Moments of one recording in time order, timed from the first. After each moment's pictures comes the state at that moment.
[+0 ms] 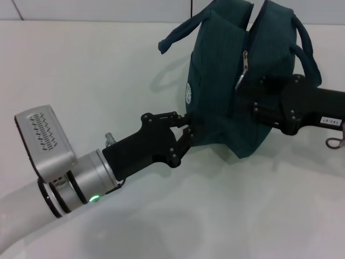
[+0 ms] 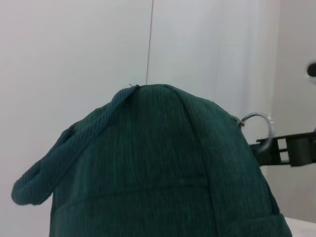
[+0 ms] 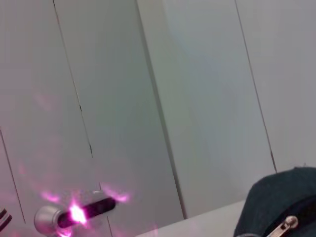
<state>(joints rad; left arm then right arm) -0.50 -2.10 2.83 0.10 -0.57 1.42 -0.49 0.47 2.02 -1.21 -0.71 -1.38 -1.52 1.33</state>
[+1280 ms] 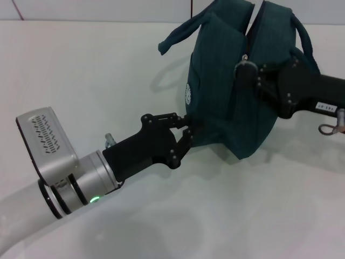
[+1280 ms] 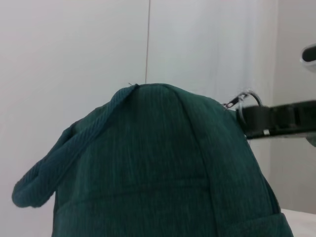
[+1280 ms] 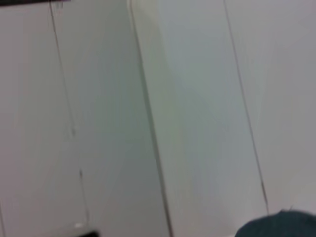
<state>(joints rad) -0.49 -2.10 2.83 0.10 -0.57 1.41 -0.46 0.50 2.03 -1.23 -0.65 -1.27 -1.50 1.25</state>
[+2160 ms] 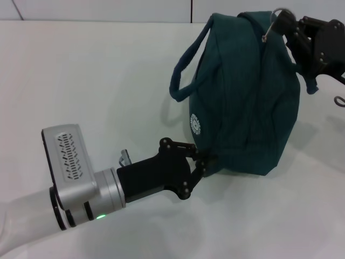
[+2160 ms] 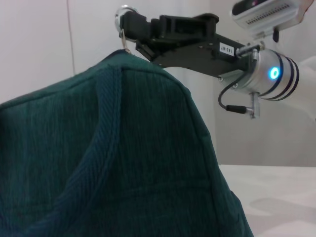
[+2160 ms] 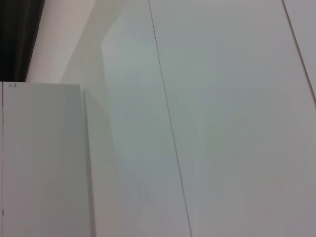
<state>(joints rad) -0.51 -2.10 2.84 0.10 -0.41 1.38 -0.37 0.49 2.03 -1.27 -0.48 -0.89 -1.52 0.99</state>
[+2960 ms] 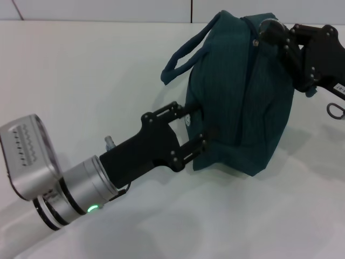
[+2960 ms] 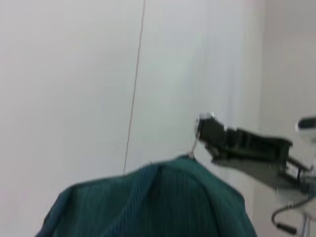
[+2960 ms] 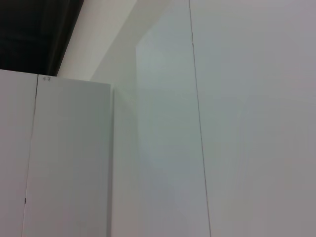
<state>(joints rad) -0.45 -2.09 2.83 0.16 -0.58 1.55 -0.47 0.49 2.03 -1.36 -0.48 -0.84 -1.56 0.86</state>
